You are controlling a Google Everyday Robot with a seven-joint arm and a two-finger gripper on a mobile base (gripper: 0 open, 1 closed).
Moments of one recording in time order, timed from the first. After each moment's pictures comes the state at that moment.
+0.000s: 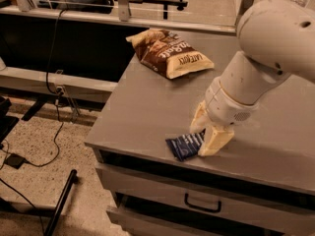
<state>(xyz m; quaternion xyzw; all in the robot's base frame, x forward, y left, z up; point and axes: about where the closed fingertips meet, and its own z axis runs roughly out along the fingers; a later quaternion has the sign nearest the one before) 0.442 -0.108 0.830 -0.78 0.61 0.08 0.13</state>
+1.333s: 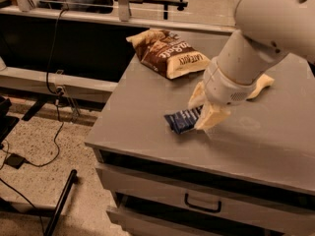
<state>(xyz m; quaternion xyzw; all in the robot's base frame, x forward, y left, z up) 0.475 -0.109 0.858 -0.77 0.62 0.04 0.14</state>
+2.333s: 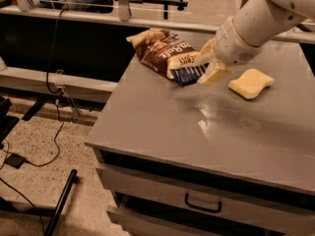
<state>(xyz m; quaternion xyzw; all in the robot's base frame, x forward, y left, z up) 0.581 -0.125 0.908 -0.75 0.61 0.00 0.26</state>
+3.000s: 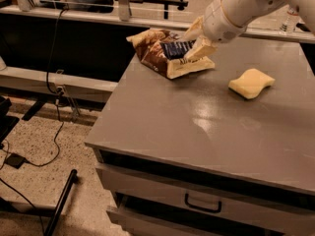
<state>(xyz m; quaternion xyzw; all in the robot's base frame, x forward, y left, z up) 0.658 -0.102 0.933 -0.74 0.59 0.00 0.33</state>
